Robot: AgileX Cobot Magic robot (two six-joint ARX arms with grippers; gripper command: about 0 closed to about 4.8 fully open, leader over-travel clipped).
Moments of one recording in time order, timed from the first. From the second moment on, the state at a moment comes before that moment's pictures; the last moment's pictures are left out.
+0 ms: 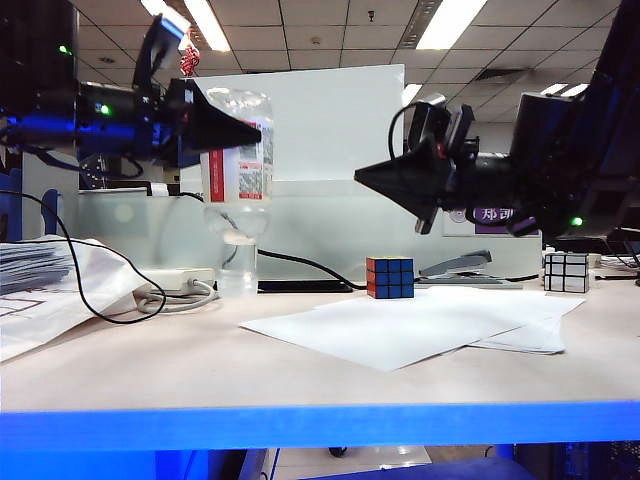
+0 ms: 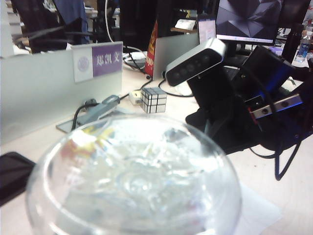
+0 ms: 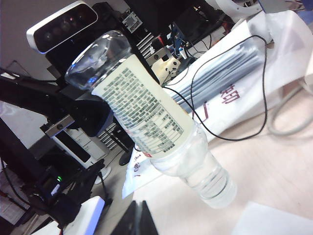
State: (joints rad) left arm -0.23 1.75 0.89 0.86 0.83 -0.02; right arm 0.15 2.26 1.32 1.40 -1.42 1.08
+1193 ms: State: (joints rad) left arm -0.22 1.85 0.89 0.96 0.82 0.00; right arm 0.13 2.26 1.26 1.40 -1.44 0.97
